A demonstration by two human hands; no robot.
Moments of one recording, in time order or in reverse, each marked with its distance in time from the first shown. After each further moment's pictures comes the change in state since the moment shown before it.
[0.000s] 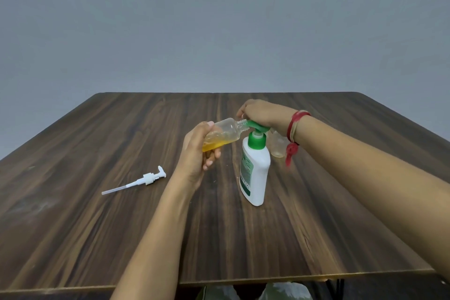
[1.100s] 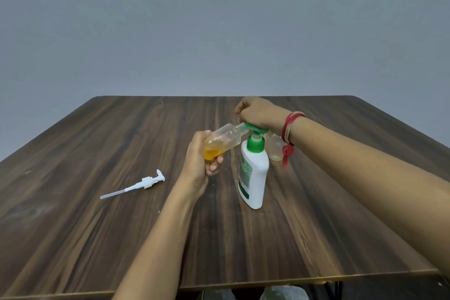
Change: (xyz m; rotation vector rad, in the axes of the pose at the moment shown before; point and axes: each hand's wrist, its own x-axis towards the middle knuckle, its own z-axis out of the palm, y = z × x) left_hand 0.000 -0.005 0.007 -0.139 0.017 -0.132; right_hand -0.008 0.000 -0.003 0.019 0.136 -0.065
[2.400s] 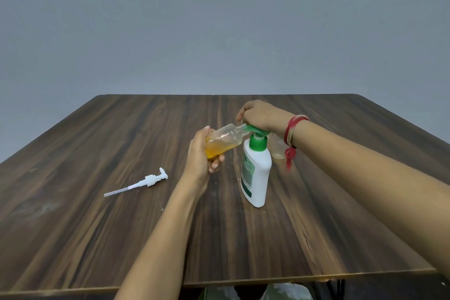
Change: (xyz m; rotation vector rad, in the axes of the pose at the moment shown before) left_hand 0.004 -0.004 -0.003 0.048 0.046 0.028; right_hand -0.002 -0.001 0.003 -0.005 -0.055 0.013
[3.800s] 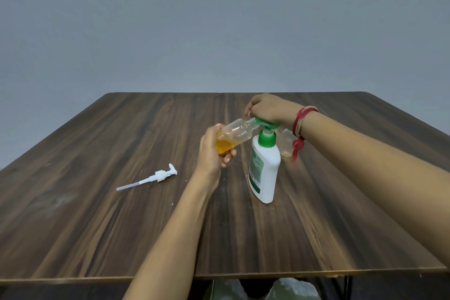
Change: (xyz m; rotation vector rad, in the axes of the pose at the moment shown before) left_hand 0.001 -0.004 0.002 -0.015 -0.013 0.042; right_hand 0.001 -0.003 -0.002 -0.051 0.012 -0.023
